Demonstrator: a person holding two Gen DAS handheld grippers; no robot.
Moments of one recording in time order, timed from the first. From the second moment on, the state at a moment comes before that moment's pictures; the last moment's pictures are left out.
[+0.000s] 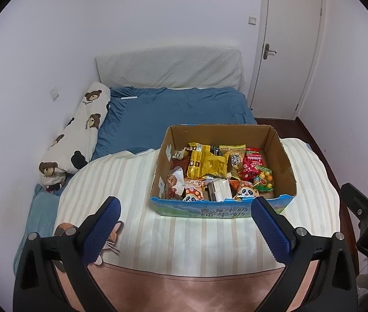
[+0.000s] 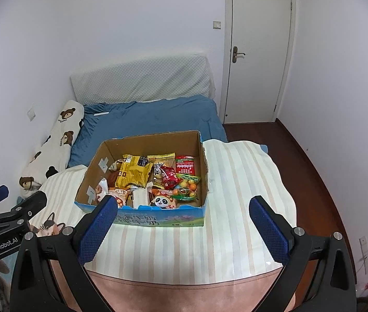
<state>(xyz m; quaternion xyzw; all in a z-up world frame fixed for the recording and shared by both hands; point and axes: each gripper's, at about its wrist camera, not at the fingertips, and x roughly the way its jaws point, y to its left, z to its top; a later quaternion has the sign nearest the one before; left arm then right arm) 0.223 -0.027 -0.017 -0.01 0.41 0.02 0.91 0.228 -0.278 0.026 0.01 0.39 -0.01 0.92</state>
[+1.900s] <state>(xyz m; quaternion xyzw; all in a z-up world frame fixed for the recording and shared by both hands) 0.219 -0.037 -0.009 0.00 0.41 0.01 0.91 0.211 -0.279 0.030 0.03 0.39 -0.01 0.92</state>
